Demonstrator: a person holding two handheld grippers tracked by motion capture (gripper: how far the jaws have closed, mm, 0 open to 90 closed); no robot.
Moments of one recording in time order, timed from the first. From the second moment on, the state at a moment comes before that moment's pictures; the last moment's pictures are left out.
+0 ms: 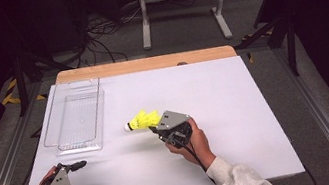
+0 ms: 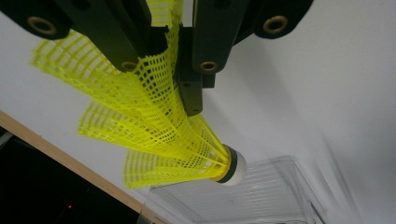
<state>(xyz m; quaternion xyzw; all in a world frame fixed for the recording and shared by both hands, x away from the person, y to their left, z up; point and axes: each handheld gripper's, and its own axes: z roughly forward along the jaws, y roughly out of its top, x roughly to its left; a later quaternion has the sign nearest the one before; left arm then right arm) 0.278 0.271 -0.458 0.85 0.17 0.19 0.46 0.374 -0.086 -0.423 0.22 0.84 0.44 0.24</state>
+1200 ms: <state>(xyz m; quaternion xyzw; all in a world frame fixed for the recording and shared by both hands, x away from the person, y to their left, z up) 0.279 0.271 -0.459 0.85 0.17 0.19 0.46 0.378 -0.086 -0.407 0.22 0.82 0.46 0.25</state>
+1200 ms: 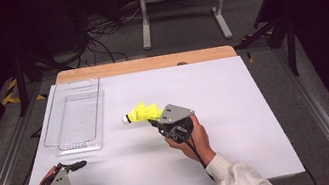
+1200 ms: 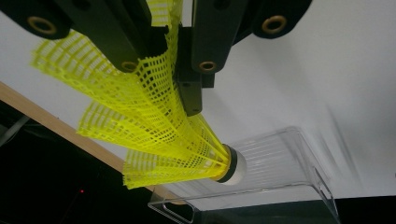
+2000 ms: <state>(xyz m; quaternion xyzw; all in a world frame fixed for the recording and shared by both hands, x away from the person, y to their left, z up) 0.279 0.271 -0.460 0.85 0.17 0.19 0.46 0.384 -0.065 -0.406 0.21 0.83 0.46 0.25</state>
